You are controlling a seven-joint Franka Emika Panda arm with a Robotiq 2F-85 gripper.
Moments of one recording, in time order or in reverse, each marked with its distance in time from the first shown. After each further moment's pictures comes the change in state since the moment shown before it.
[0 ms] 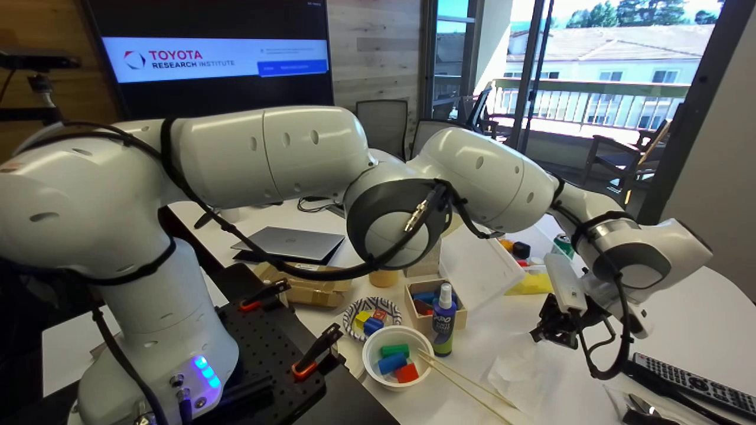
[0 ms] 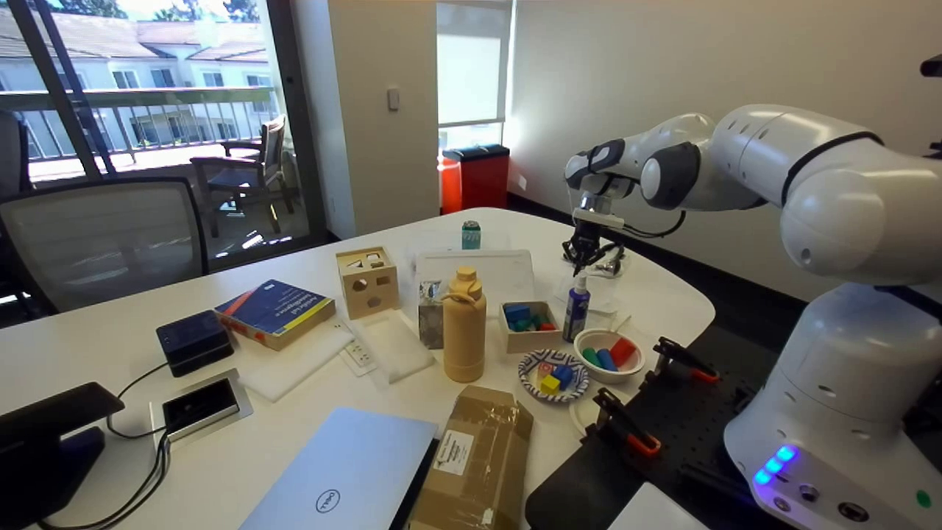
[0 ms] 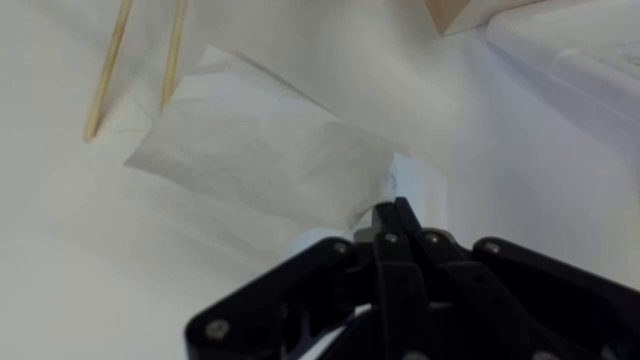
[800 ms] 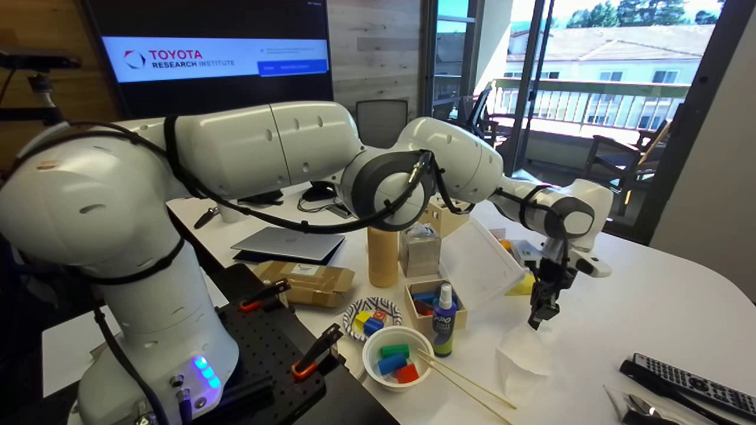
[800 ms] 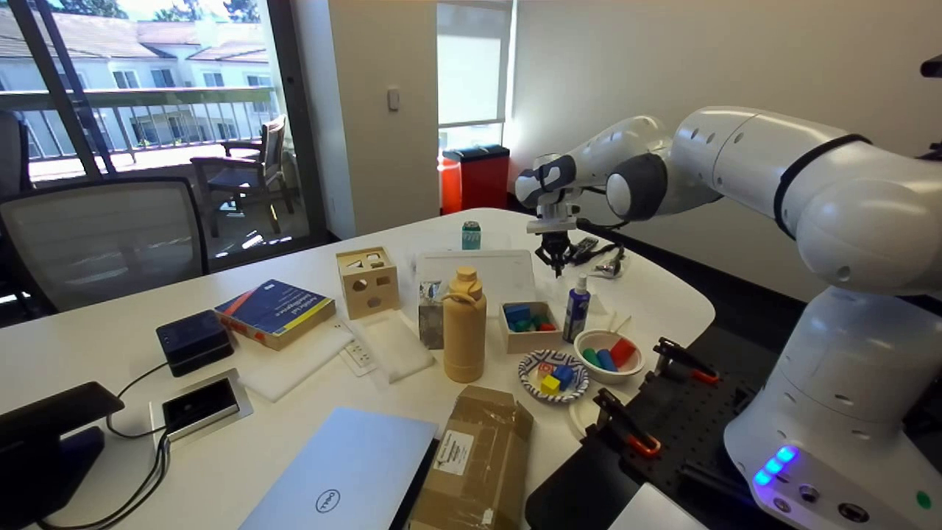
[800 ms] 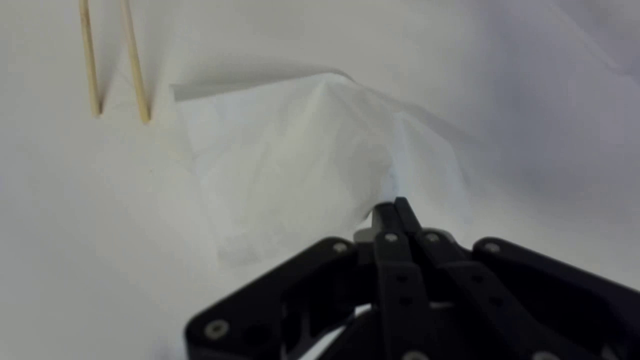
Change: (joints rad) arm 0.253 0.009 -0.155 -0.005 -0.199 0.140 0.375
